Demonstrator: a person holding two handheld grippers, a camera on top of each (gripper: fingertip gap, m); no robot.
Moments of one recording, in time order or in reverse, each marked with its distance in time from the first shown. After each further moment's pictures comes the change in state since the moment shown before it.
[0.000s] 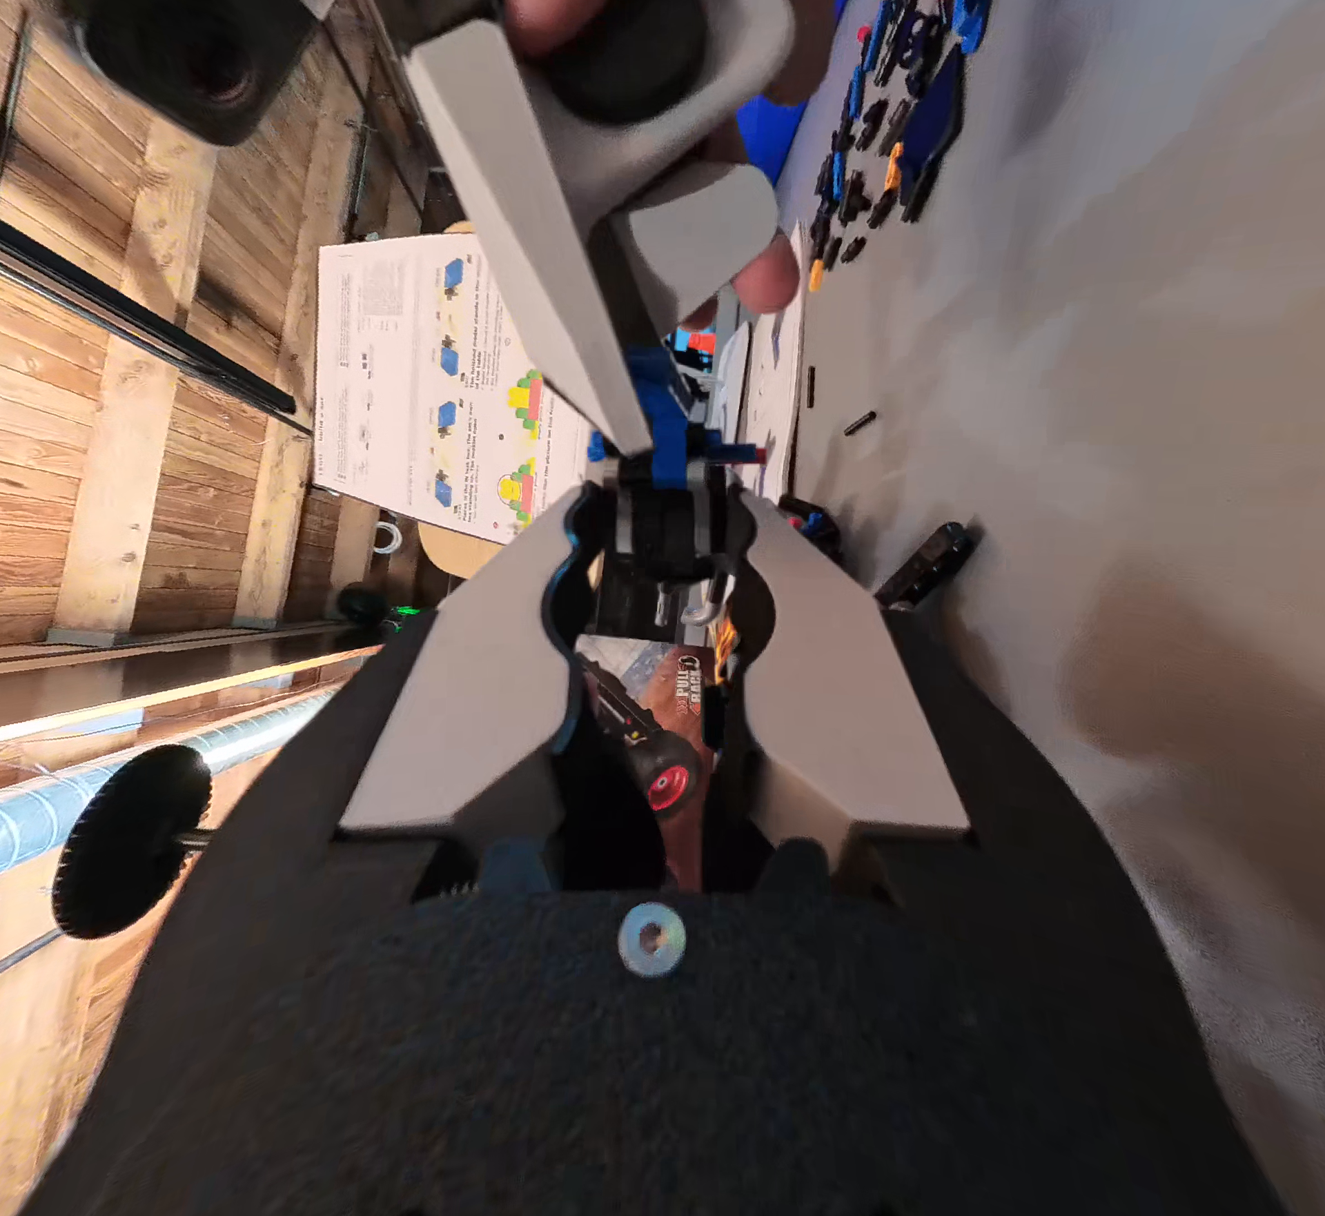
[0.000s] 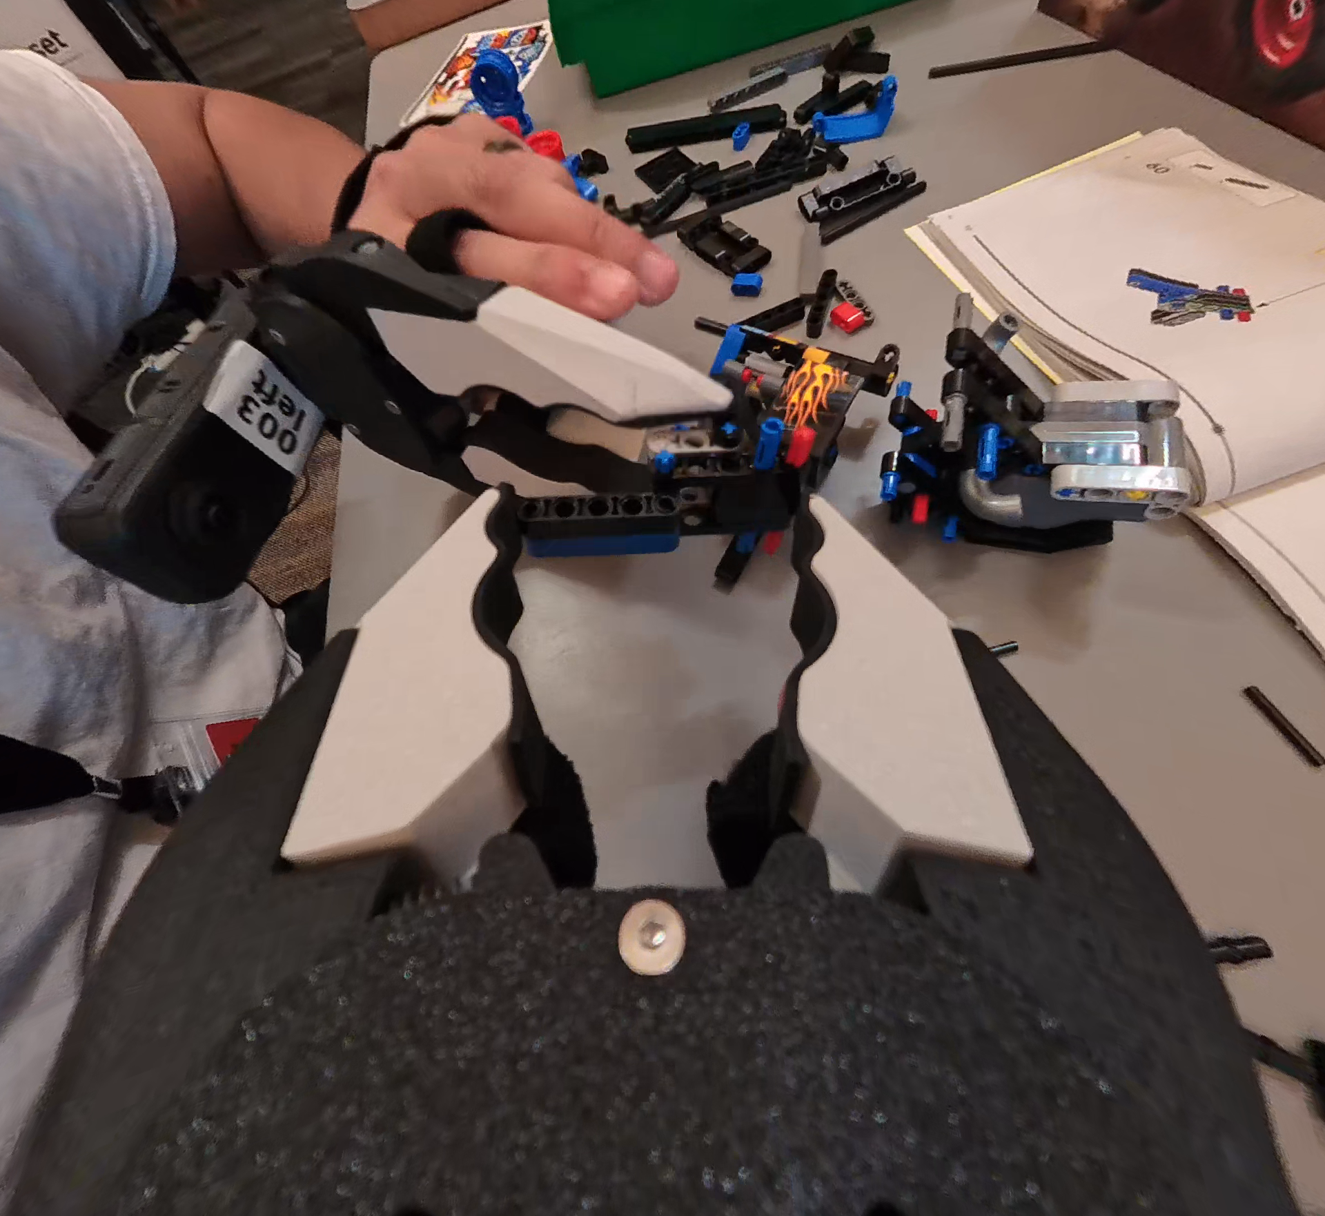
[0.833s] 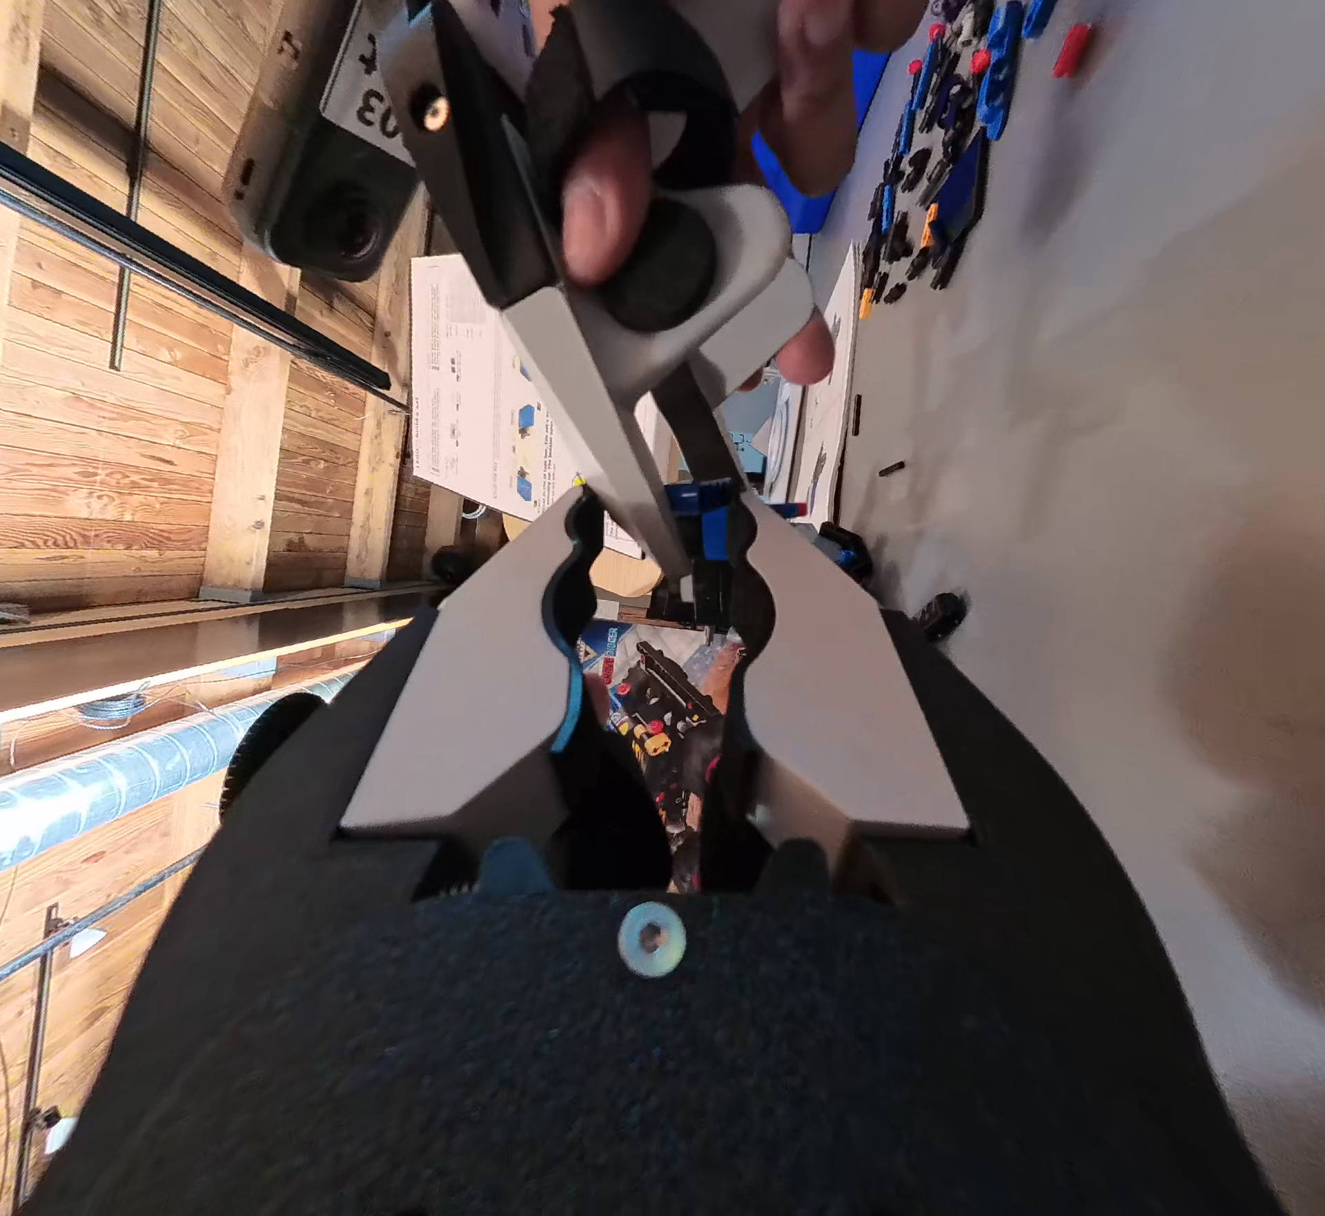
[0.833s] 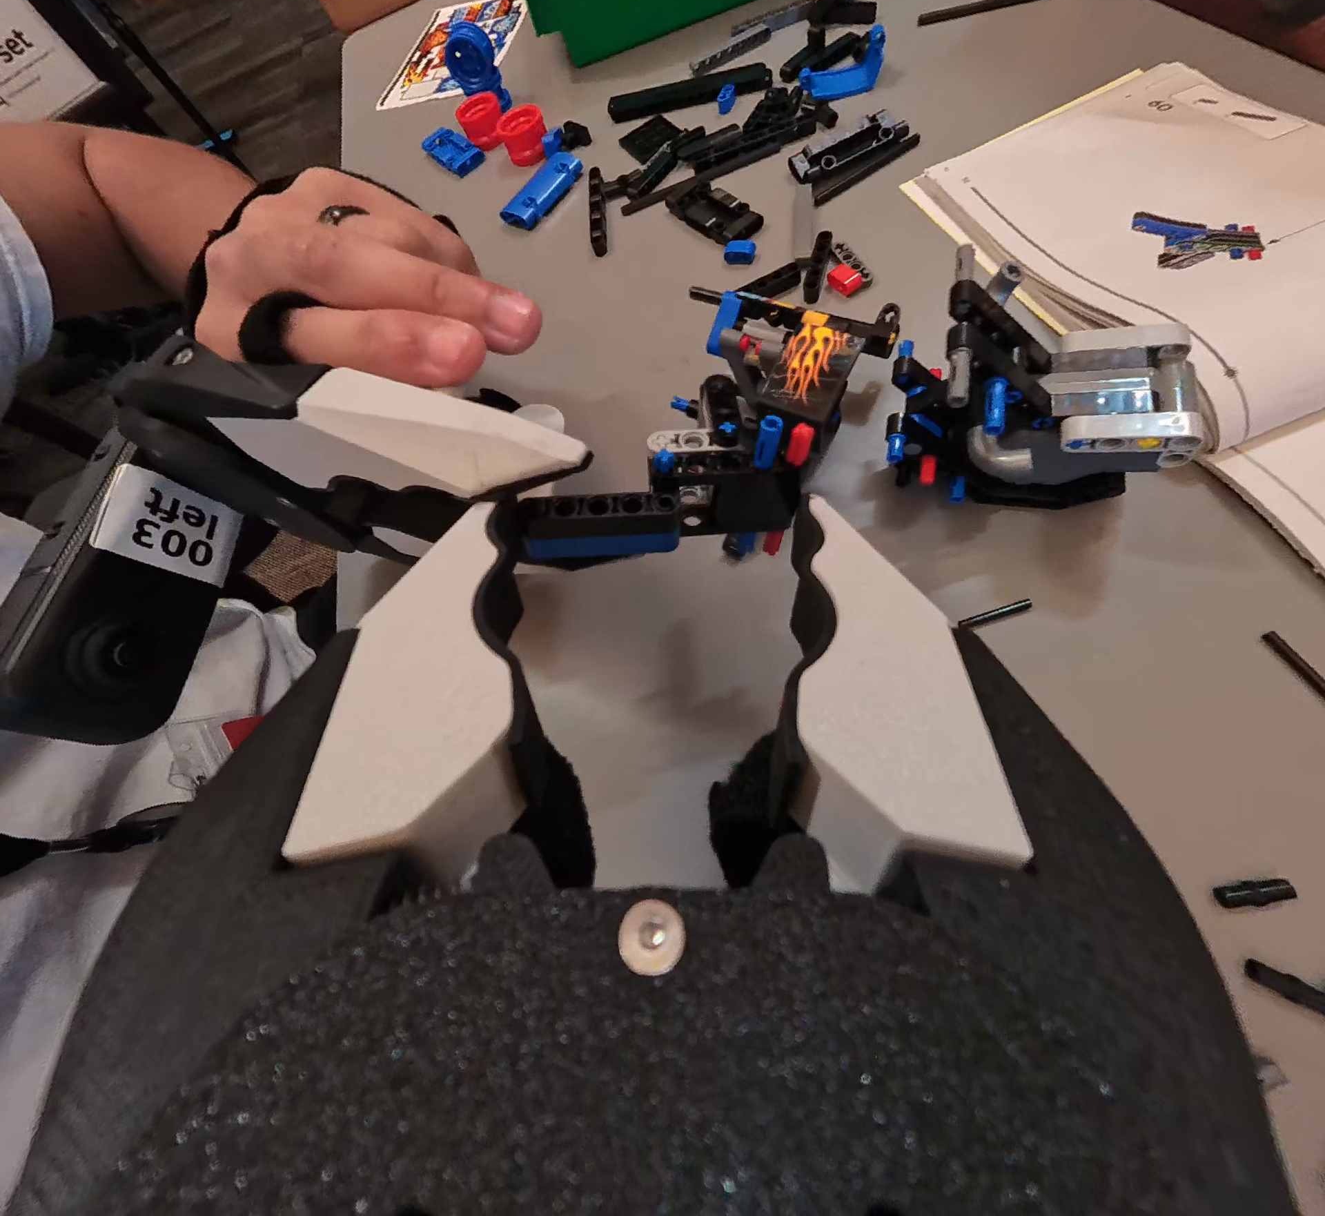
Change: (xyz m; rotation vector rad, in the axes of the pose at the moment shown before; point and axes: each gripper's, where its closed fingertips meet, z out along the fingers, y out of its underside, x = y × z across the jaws) left arm -0.008 -0.036 -0.015 -0.068 -0.112 0.070; right arm -0.002 0.007 -0.002 -0.031 0.022 0.045
